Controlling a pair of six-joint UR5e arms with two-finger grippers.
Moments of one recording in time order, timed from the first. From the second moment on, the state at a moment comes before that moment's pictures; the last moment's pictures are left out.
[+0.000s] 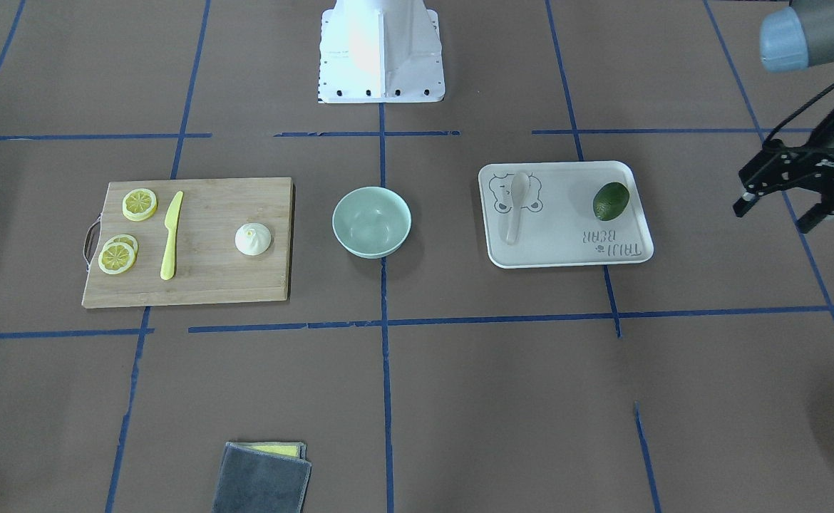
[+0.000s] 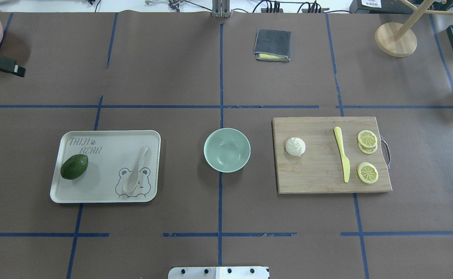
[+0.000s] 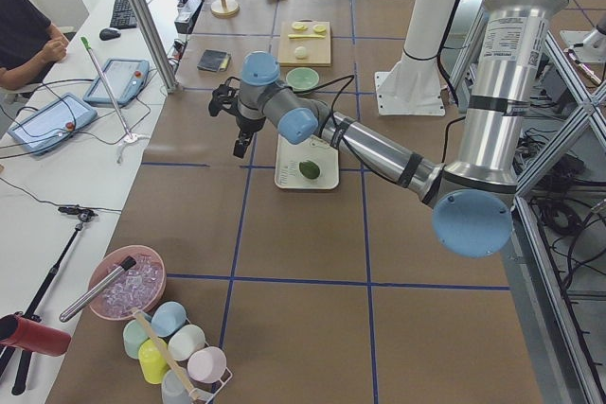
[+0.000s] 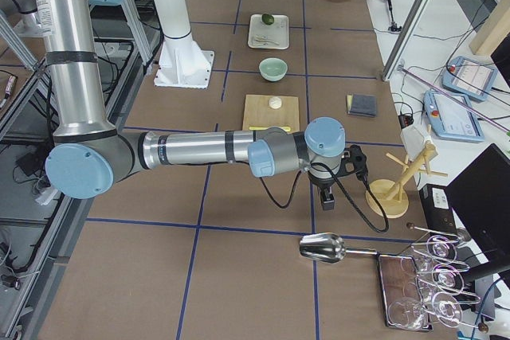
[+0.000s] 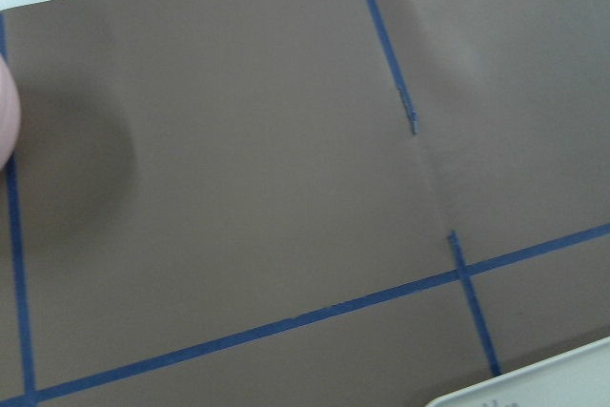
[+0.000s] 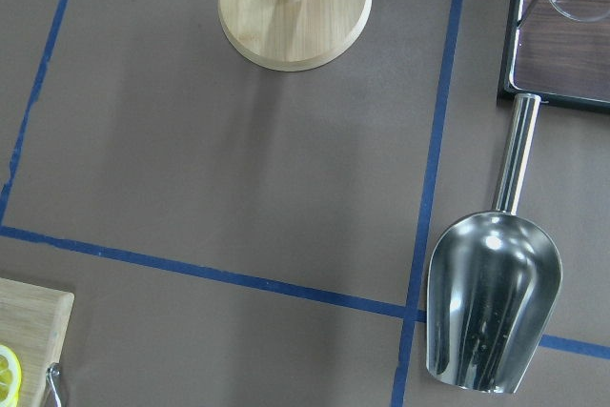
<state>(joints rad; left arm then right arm) -1.16 -1.71 -1.91 -1.92 -2.24 -0.65 1.56 -1.45 1.57 -1.41 2.45 0.03</state>
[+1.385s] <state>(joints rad) -0.56 -1.89 -1.77 -1.96 -1.76 -1.22 1.14 -1.45 1.90 -1.40 2.31 0.69</state>
